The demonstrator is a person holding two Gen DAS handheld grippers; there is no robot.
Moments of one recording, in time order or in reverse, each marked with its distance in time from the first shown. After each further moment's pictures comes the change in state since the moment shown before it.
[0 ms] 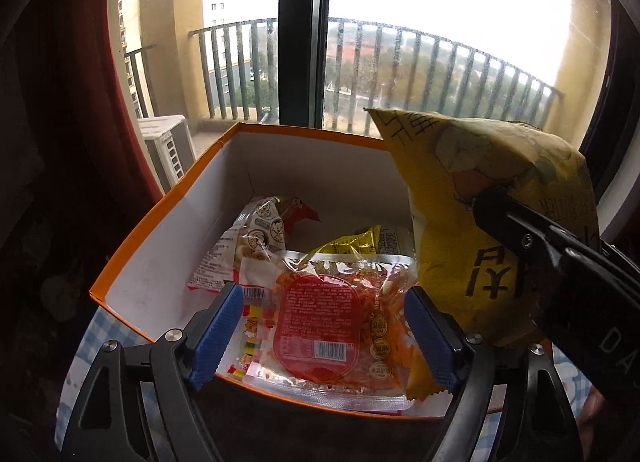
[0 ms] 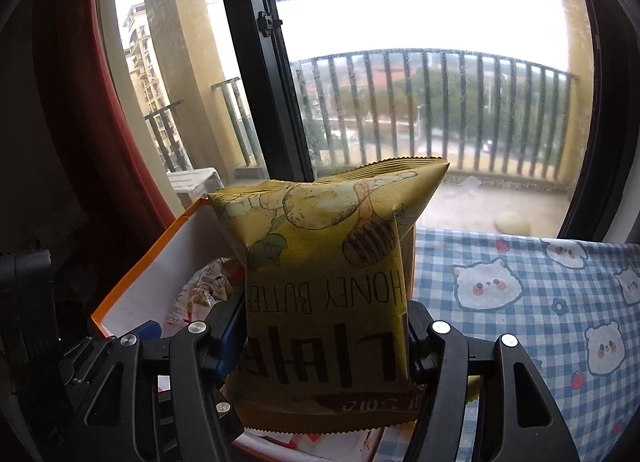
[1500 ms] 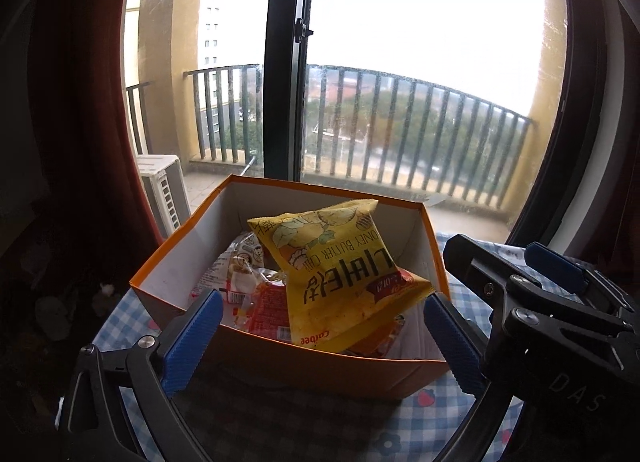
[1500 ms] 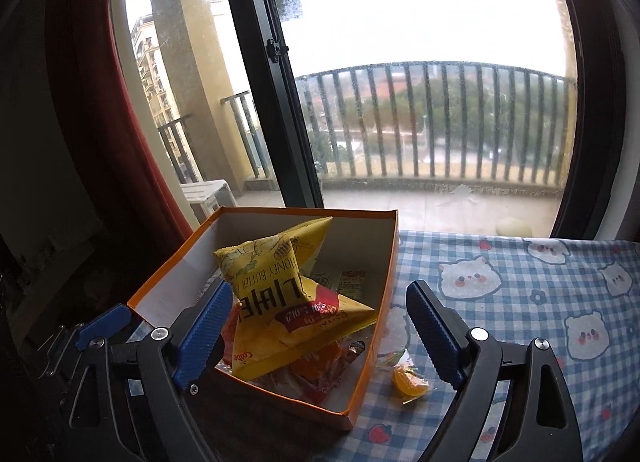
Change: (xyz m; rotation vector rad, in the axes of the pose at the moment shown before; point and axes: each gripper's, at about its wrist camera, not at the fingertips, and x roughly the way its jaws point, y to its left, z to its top) left arm -0.074 -0.019 -0.025 0.011 -0.163 -0.066; right arm -0.076 -0.012 -0.011 -0.014 -0.068 -0.007
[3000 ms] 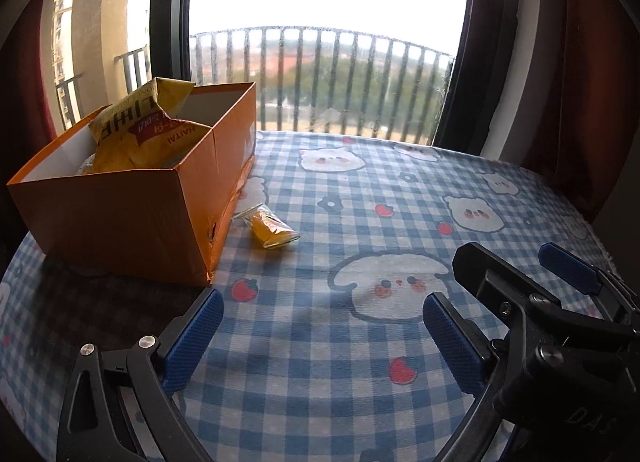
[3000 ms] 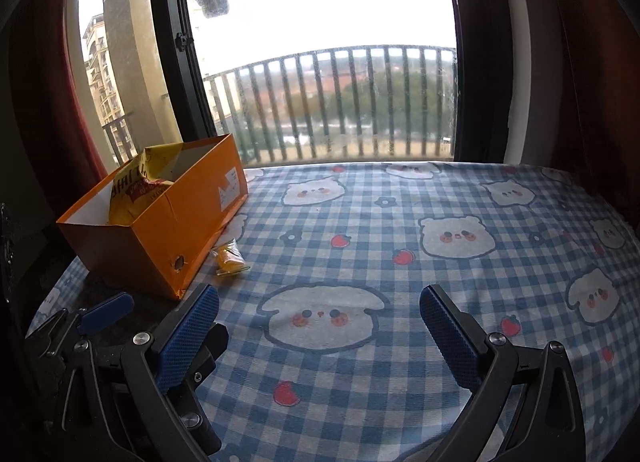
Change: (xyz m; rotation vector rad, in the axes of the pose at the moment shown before) left arm 0.012 -0.171 -0.129 0.111 0.136 -0.163; right arm -0.076 -0.161 -0.136 0.106 0.047 -0.190
